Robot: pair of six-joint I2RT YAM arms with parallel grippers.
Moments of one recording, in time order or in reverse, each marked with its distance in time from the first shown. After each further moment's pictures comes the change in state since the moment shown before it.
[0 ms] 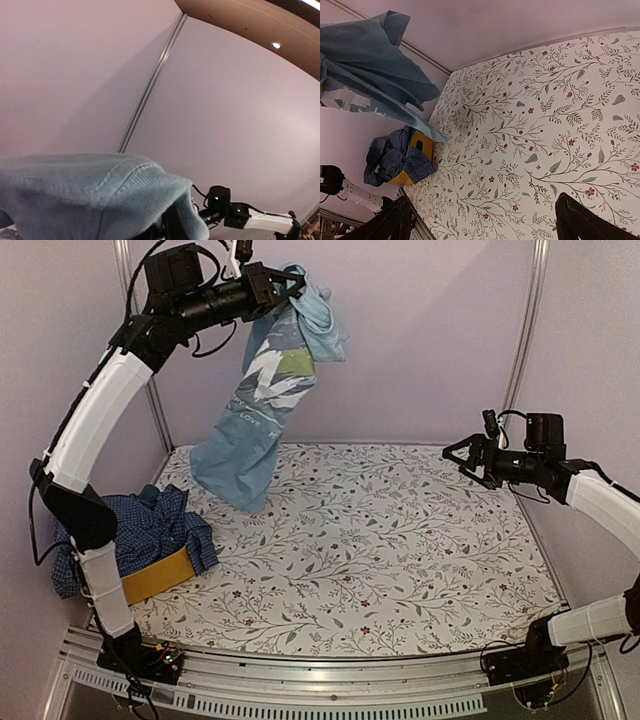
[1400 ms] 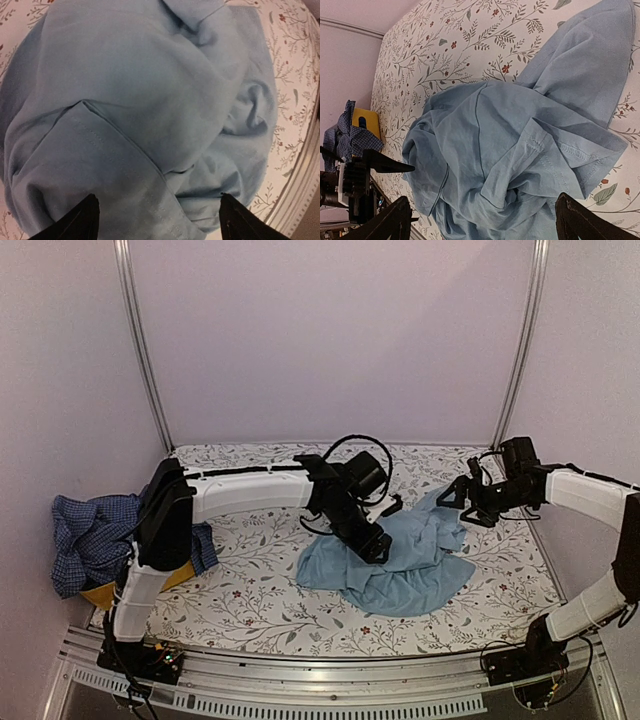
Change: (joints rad) left arm -0.414 0.342 -0.551 -0.317 -0.148 0.380; right arm 0.003 0.178 -0.028 -0.243 0.126 -0.132
